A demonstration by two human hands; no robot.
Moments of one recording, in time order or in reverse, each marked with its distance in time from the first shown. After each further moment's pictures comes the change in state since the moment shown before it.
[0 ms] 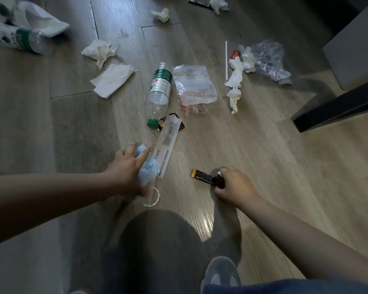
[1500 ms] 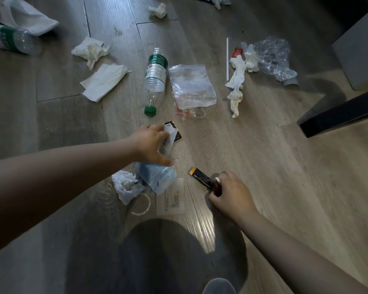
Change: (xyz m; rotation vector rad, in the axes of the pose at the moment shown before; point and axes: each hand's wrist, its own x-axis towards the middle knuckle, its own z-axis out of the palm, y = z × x) left_hand 0.092 0.039 -0.053 0.143 -0.006 0.166; right_hand 0.009 -0.005 0.003 0.148 0.073 0.047
